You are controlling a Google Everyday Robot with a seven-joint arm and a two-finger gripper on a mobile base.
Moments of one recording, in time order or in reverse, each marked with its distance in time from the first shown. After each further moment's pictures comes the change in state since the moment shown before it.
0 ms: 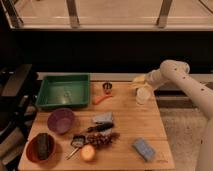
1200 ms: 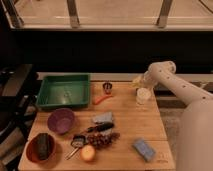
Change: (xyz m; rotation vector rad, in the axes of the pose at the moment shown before) arm -0.017 -0.011 0.045 0.151 -0.034 0.002
